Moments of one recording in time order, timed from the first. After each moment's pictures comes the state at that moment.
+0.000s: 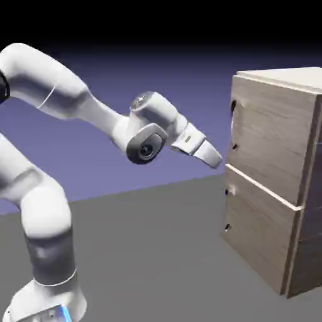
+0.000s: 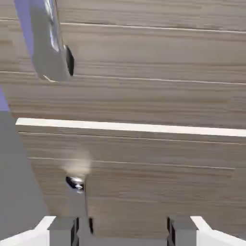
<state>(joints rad) -0.03 -0.59 0.05 -2.80 0.12 3.02 0.66</state>
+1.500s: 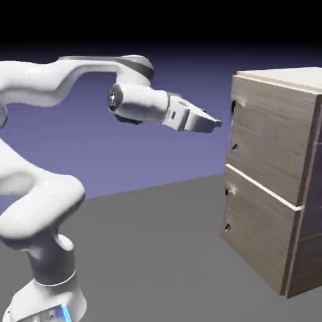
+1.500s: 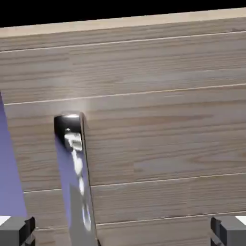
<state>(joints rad) -0.80 -0.96 0.86 -2.55 2.07 2.80 -0.60</state>
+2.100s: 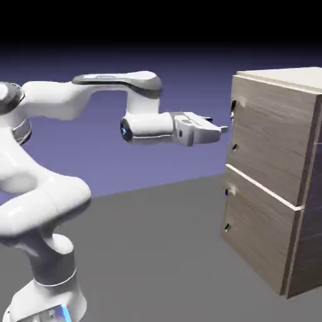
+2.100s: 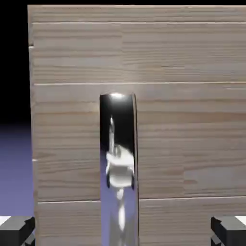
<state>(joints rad) -1.11 -1.10 1.19 -2.46 2.86 2.71 -1.11</state>
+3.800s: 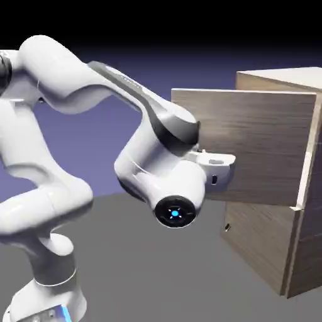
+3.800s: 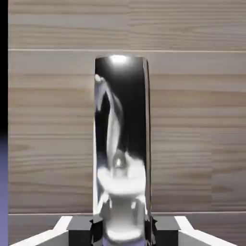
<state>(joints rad) -1.19 -0.40 0.21 -2.54 1.35 1.12 -1.43</state>
